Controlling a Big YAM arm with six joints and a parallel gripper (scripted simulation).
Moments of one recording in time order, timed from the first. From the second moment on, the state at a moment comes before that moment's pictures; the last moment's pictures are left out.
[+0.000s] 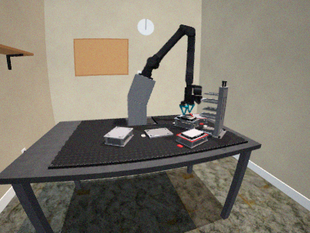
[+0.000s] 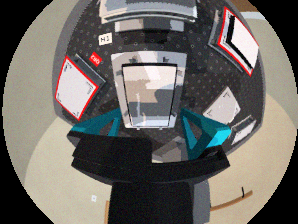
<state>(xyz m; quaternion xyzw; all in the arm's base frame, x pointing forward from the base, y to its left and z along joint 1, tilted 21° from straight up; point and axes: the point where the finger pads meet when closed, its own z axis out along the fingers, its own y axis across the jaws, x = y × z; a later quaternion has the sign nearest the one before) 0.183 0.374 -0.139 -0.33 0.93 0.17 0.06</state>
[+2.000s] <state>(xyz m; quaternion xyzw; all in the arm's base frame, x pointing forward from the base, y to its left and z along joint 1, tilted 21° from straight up) 0.183 0.388 -0.172 -0.33 0.93 0.17 0.06</state>
